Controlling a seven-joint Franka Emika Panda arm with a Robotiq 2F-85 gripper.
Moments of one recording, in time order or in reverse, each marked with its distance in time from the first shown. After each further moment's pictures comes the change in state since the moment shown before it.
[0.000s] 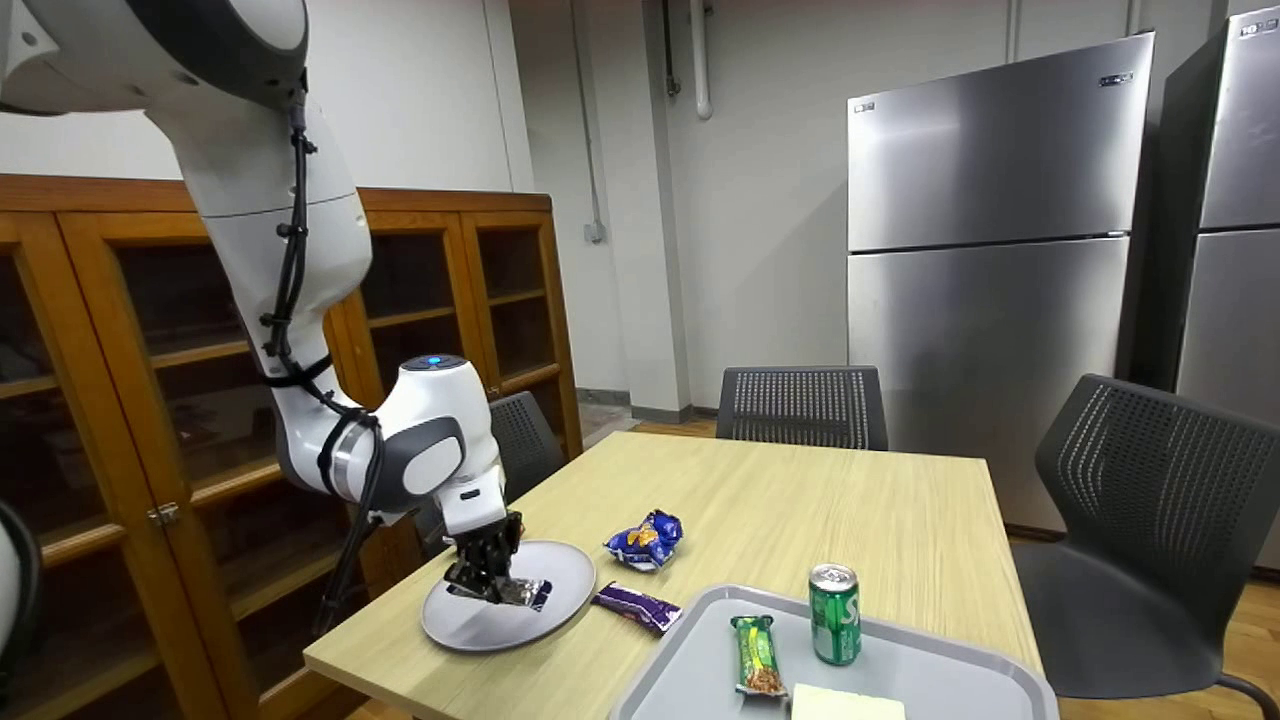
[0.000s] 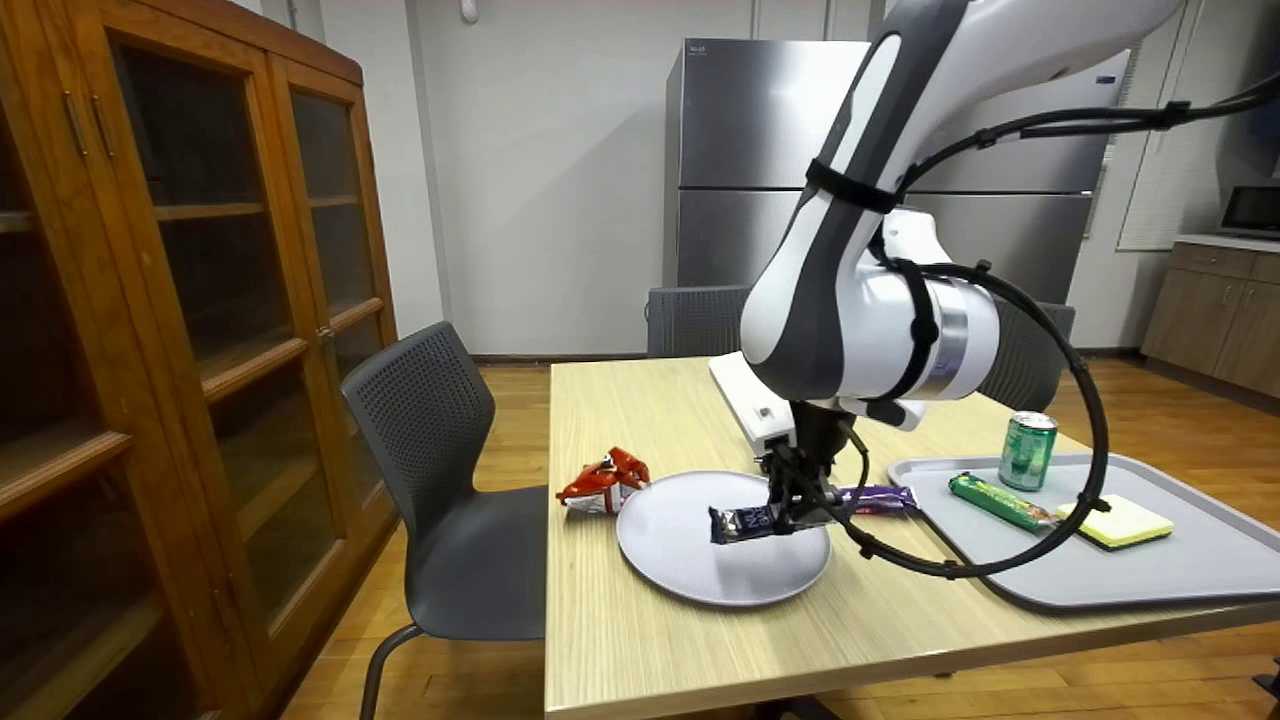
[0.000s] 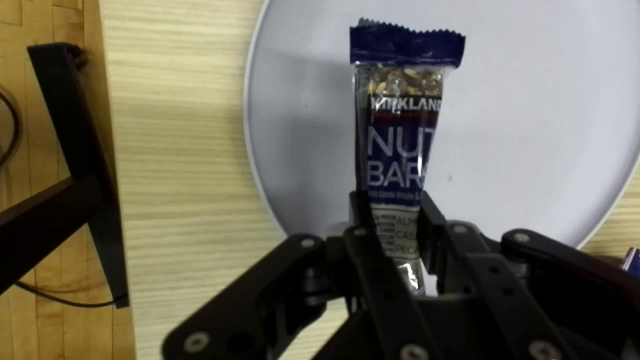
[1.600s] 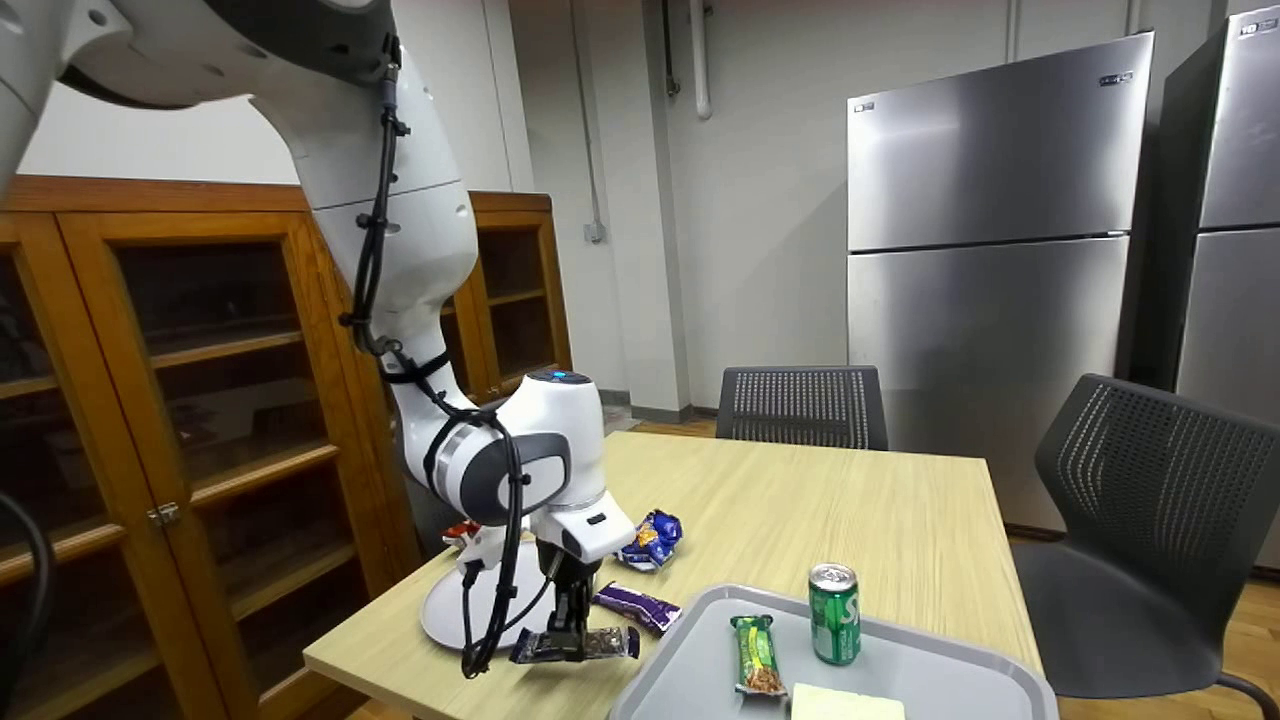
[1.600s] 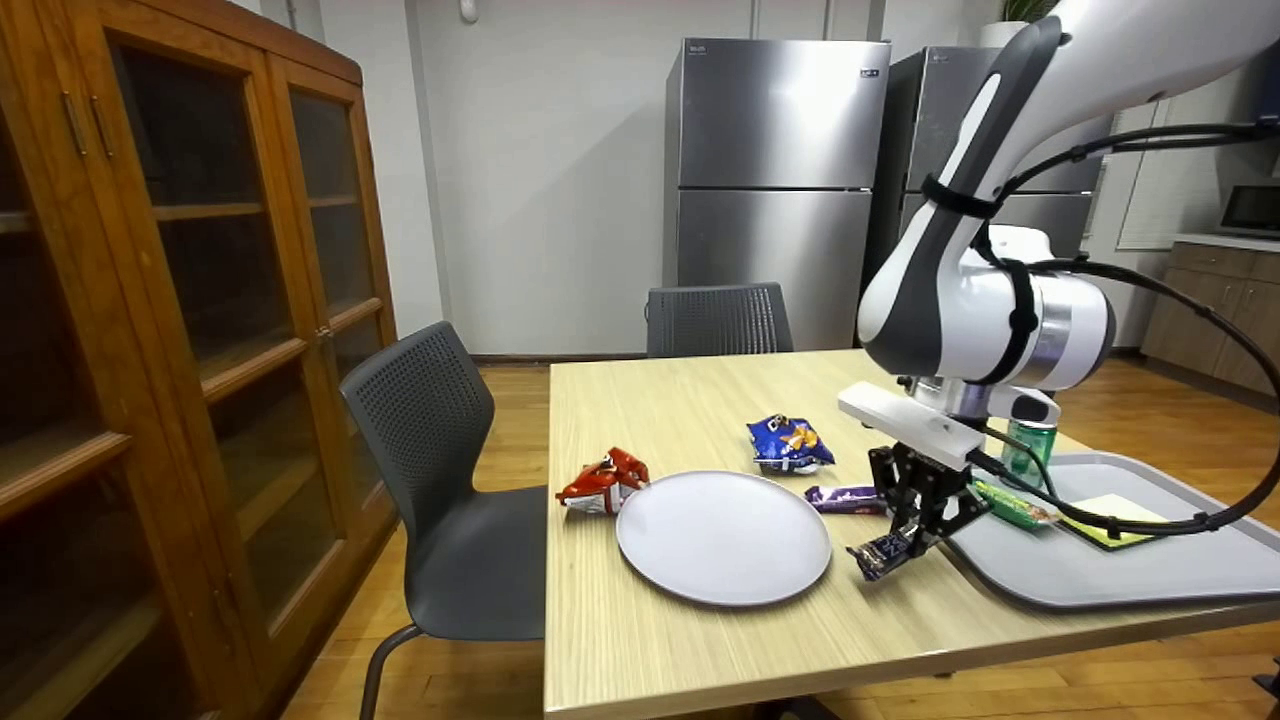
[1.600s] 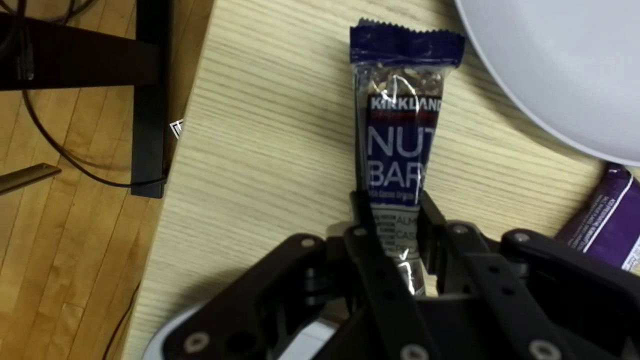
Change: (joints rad) arm -0.290 0.009 -0.014 -0.010 -0.003 -0.185 -0.587
